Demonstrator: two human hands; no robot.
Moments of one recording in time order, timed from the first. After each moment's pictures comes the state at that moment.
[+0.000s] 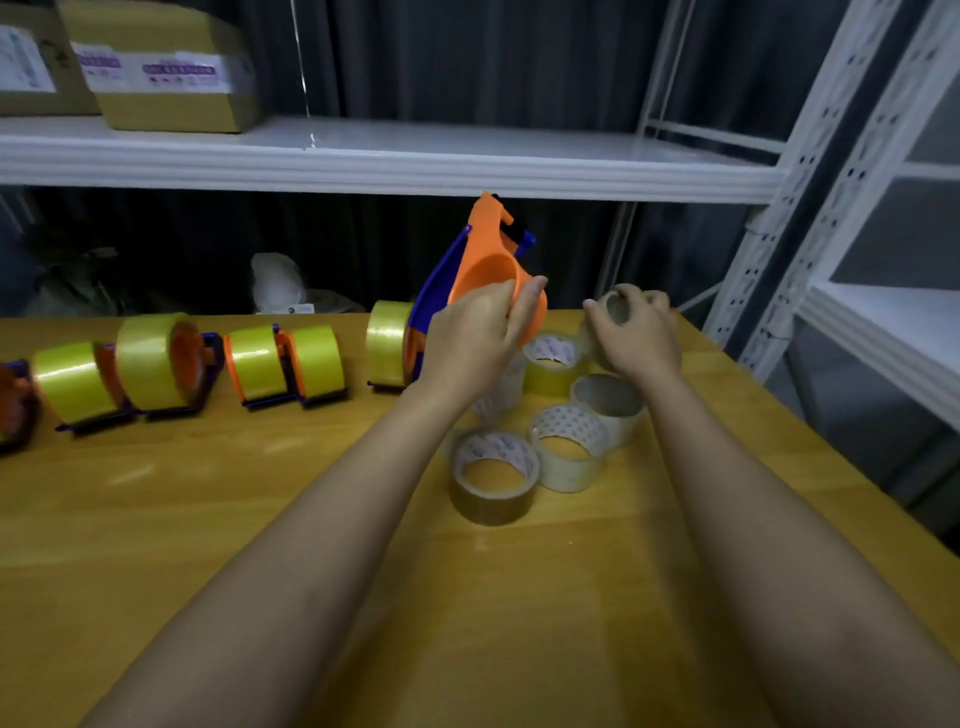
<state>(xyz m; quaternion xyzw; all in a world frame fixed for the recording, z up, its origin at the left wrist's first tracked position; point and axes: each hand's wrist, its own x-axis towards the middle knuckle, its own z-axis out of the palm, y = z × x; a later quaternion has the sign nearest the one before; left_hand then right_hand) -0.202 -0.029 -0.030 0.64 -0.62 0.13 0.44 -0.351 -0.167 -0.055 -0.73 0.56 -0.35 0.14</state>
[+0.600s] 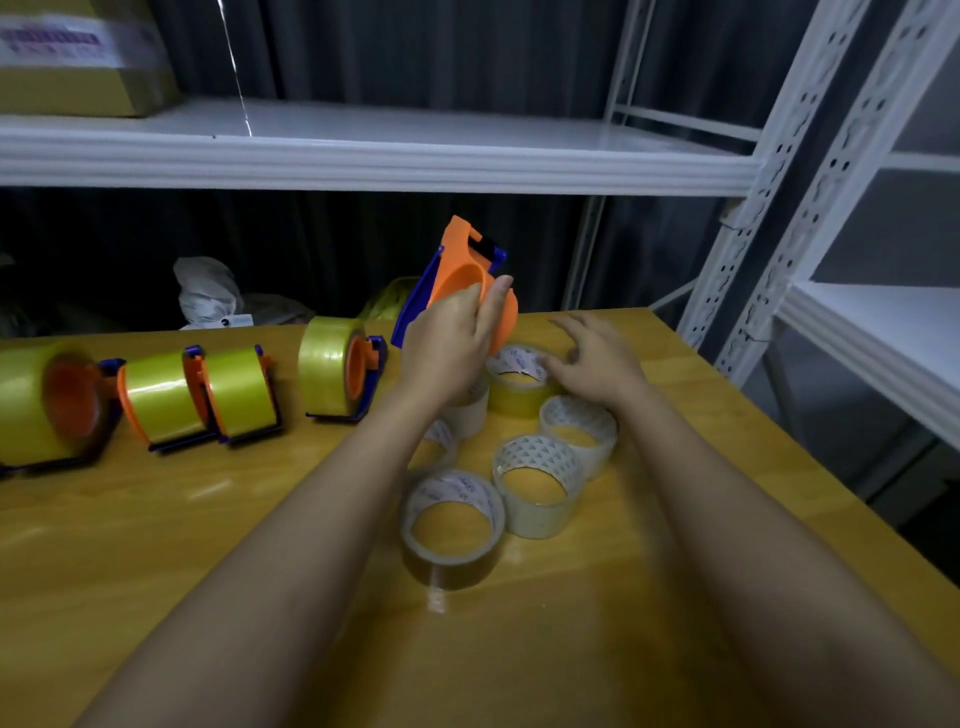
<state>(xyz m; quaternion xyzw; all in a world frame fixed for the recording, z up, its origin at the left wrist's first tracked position) -0.199 -0.113 -0.049 0.63 -0.62 0.03 0.47 -0.361 -0.231 -0.088 -0.85 0.48 -0.20 0.08</state>
